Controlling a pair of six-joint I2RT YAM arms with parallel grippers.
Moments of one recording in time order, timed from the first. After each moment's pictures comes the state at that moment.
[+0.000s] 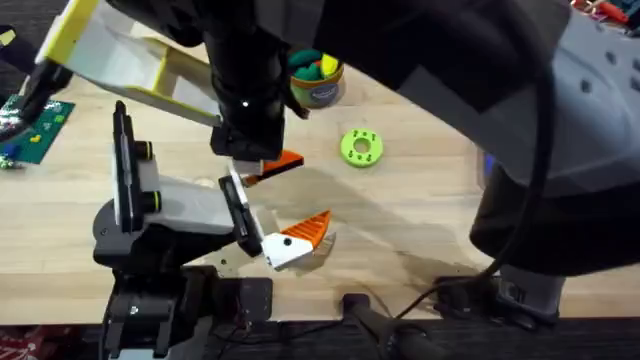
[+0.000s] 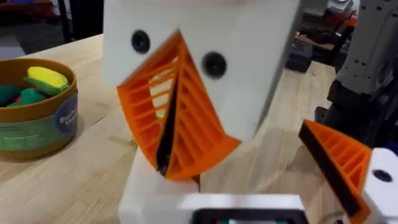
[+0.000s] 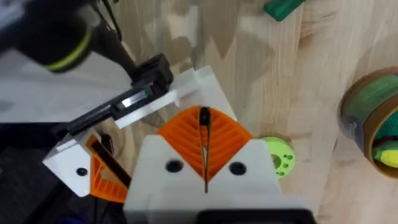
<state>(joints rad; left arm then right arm) 0.02 0.00 0.01 -0.12 1.16 -0.06 1.05 2.17 2.42 -1.65 -0.10 -0.46</state>
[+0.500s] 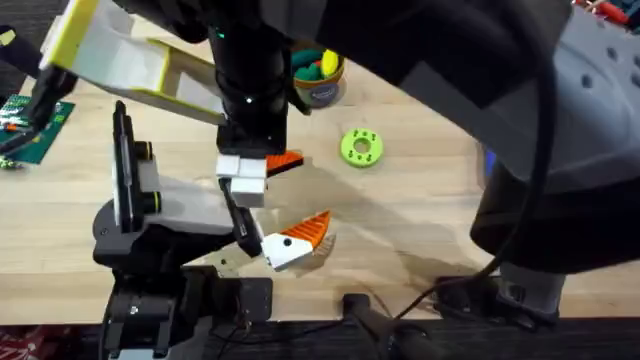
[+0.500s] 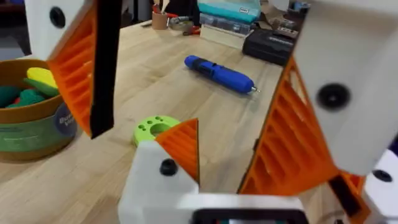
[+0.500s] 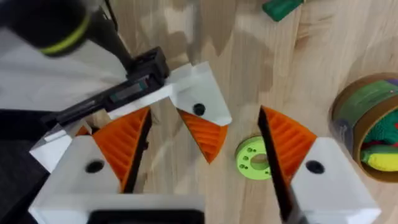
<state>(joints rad) 0.02 0.00 0.01 -0.12 1.16 -0.06 1.04 2.17 2.42 -1.65 -0.10 -0.47</state>
